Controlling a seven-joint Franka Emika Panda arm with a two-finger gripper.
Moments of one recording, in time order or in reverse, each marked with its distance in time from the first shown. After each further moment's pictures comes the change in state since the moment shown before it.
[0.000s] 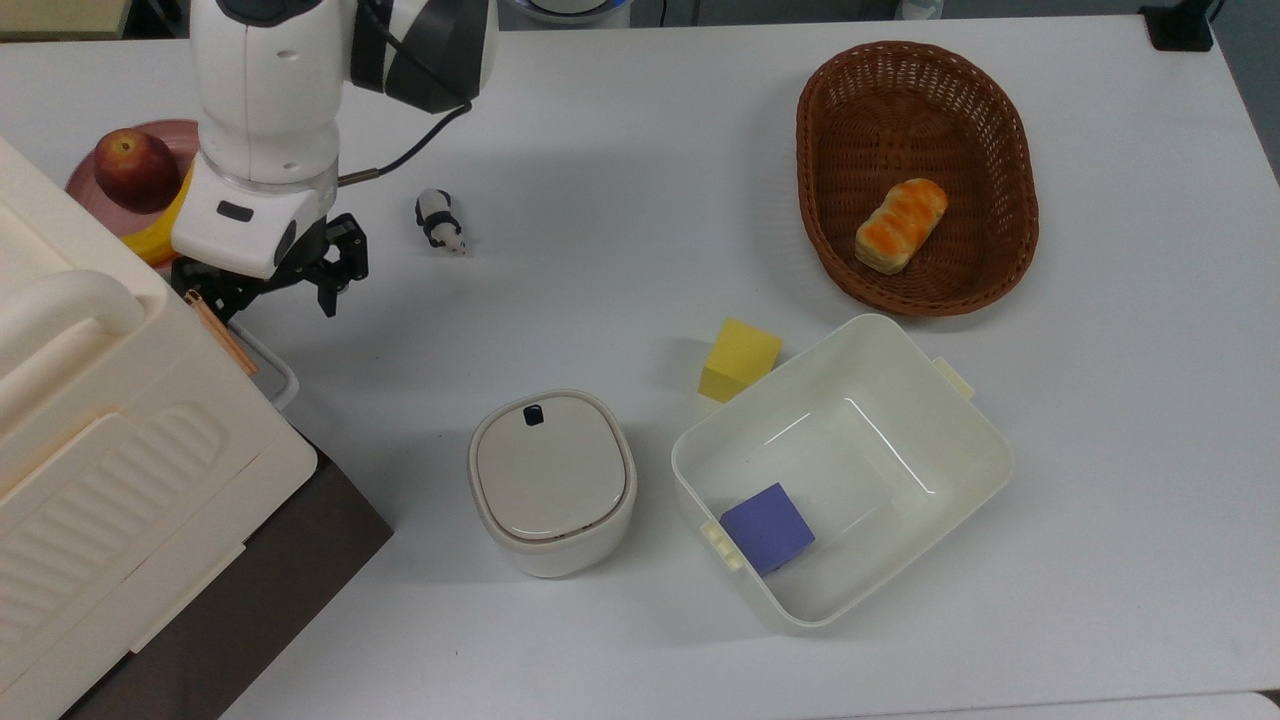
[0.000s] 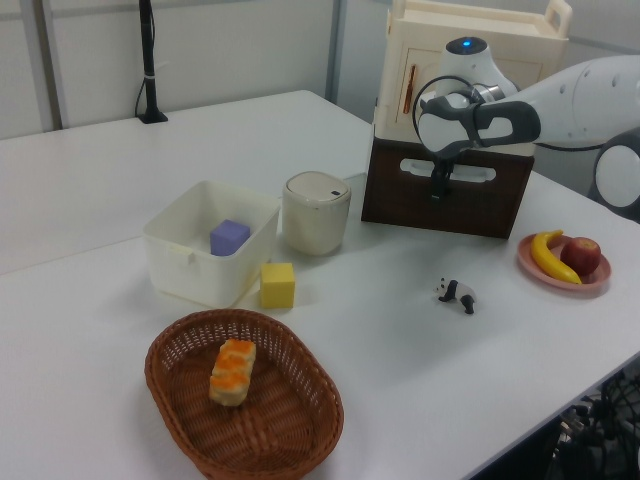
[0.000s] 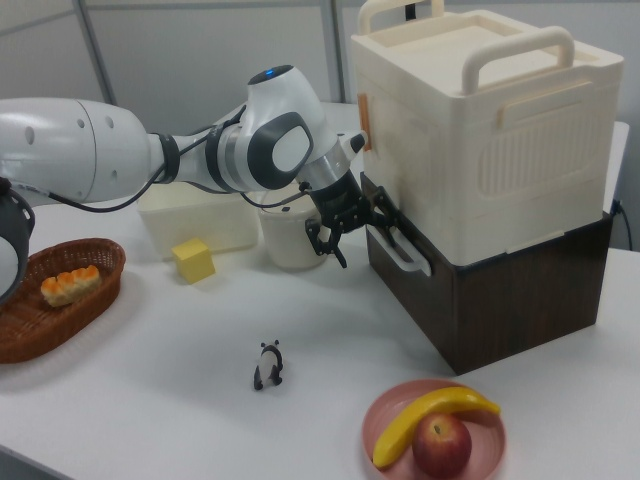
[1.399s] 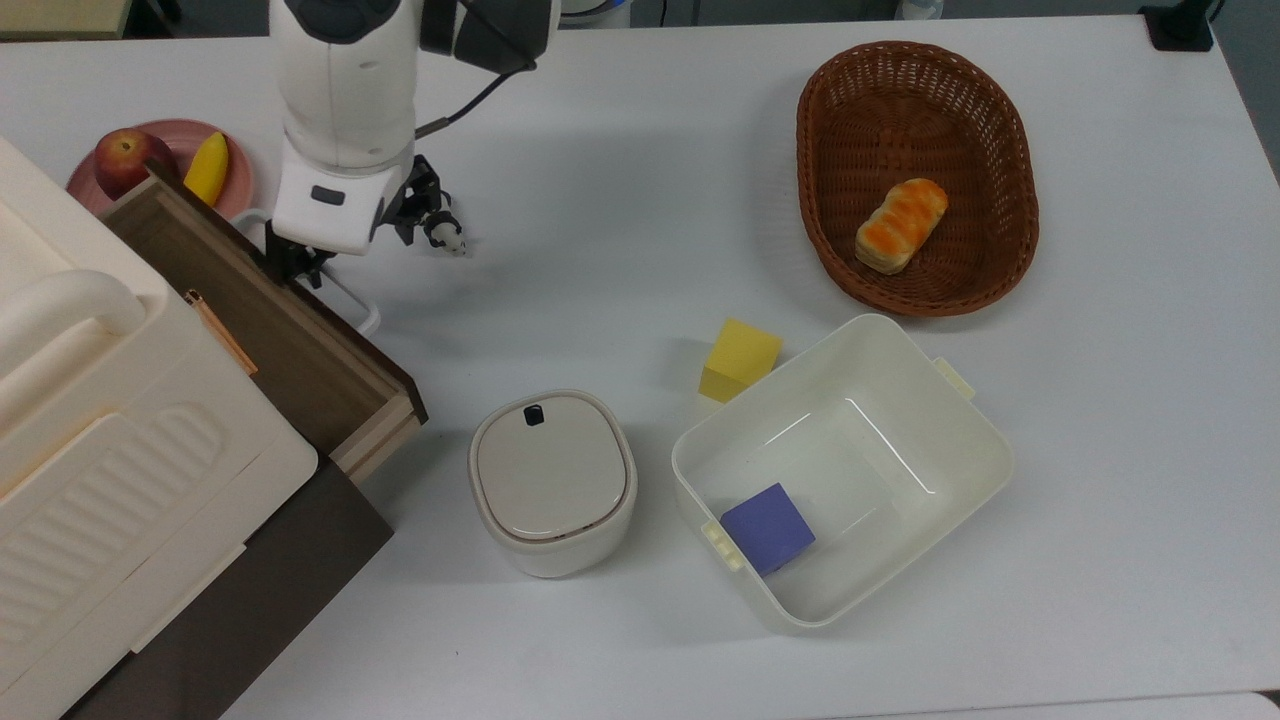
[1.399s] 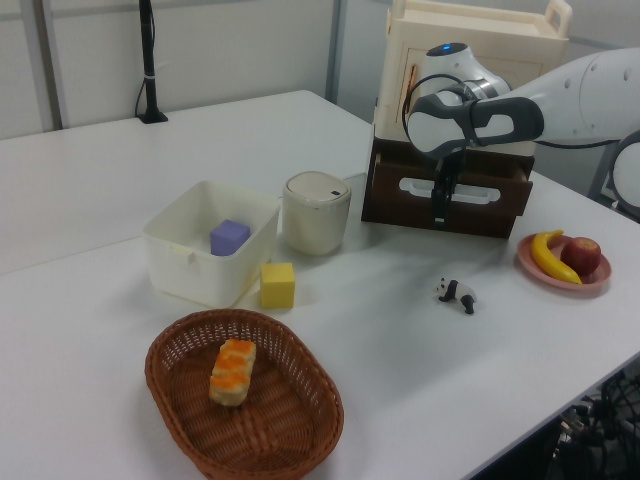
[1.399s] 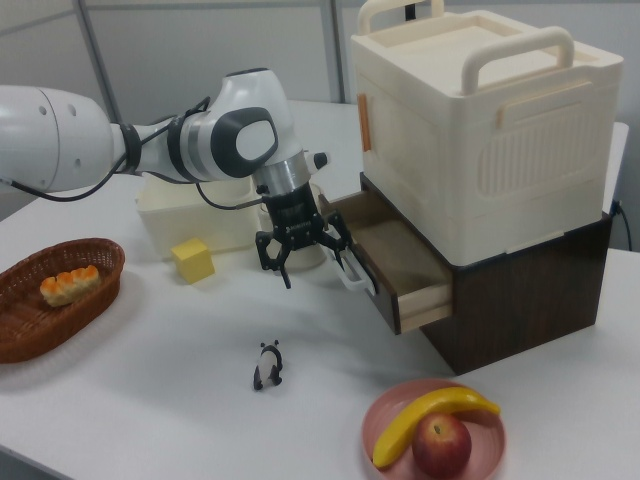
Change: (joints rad) arm 0.068 -0.096 0.013 -0.098 0.015 -0.260 -0.013
